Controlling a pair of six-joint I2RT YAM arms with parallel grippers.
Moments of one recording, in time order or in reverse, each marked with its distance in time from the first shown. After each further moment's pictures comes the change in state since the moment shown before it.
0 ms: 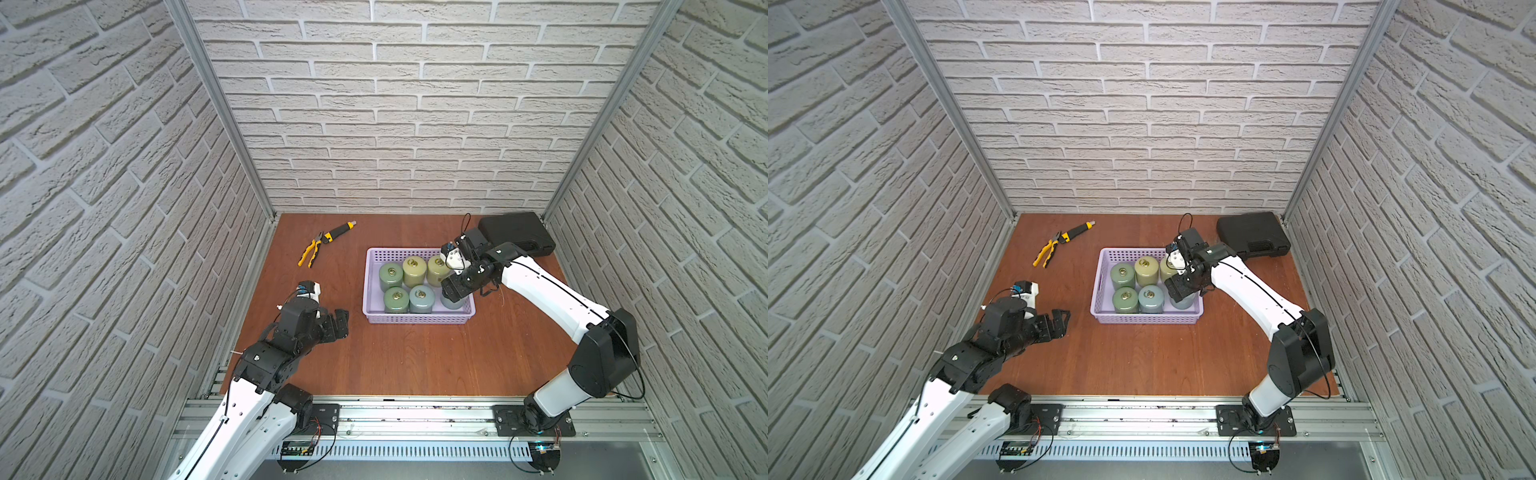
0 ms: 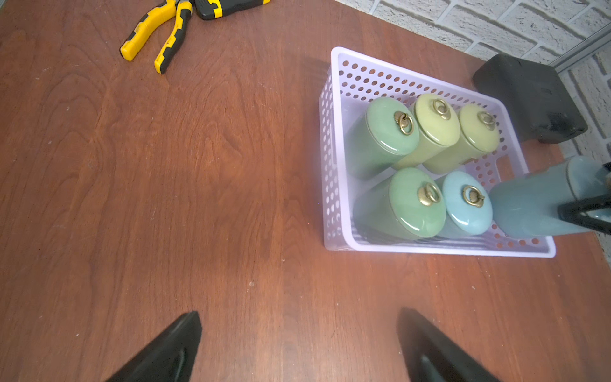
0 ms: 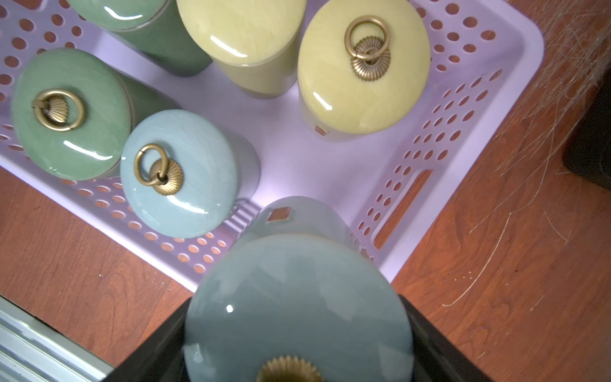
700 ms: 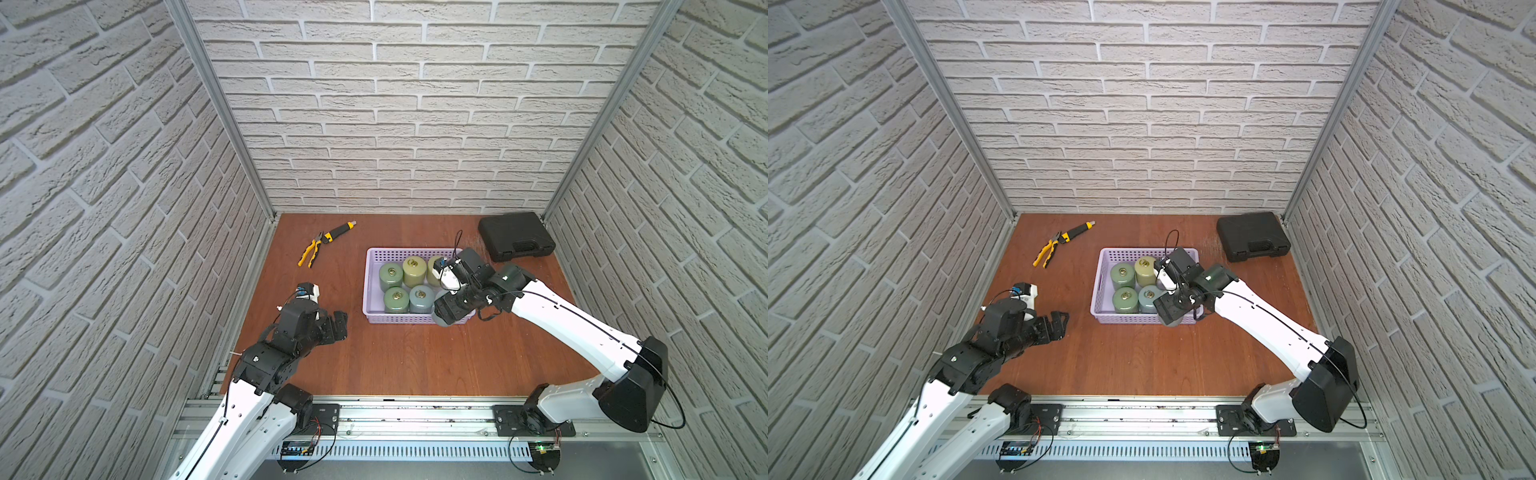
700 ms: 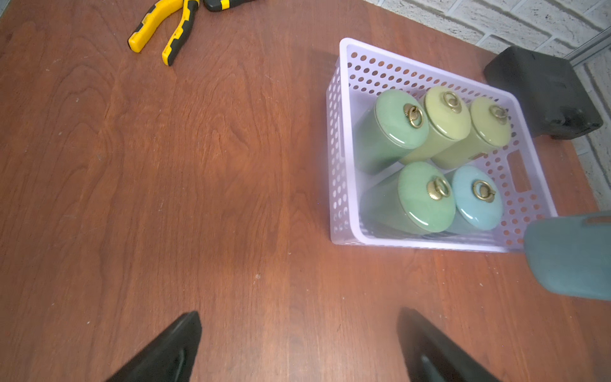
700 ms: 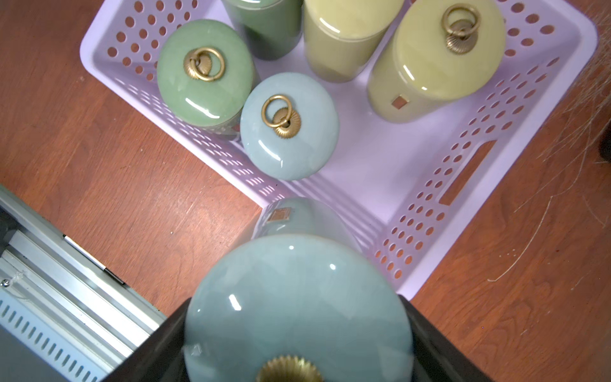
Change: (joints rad) left arm 0.000 -0.004 0.003 -0.042 -0.012 -0.003; right arm 0.240 -0.188 -0.108 -0.027 0.060 0.175
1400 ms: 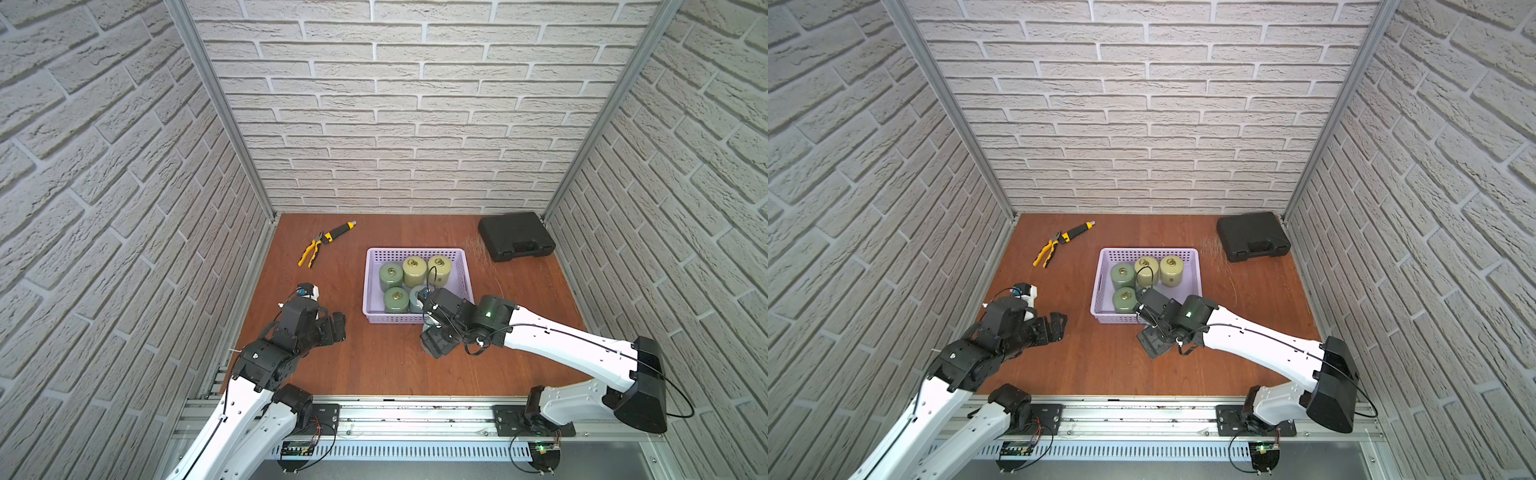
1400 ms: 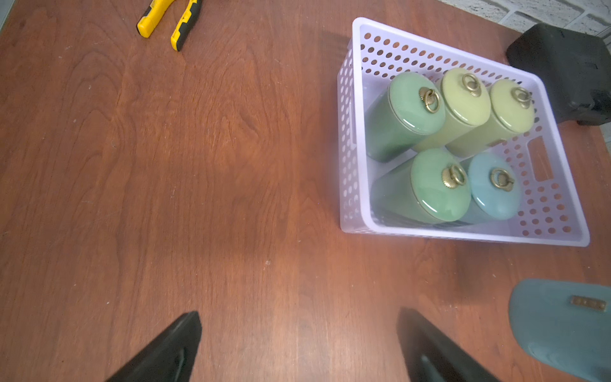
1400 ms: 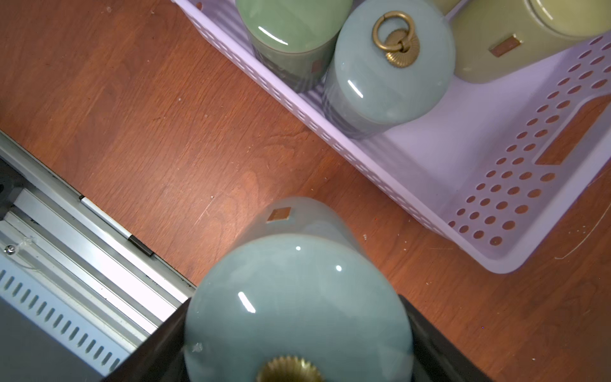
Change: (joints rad) left arm 0.001 0.035 0.039 -0.057 -0.008 0.009; right arm 0.321 -0.032 -0.109 0.030 0.148 0.247
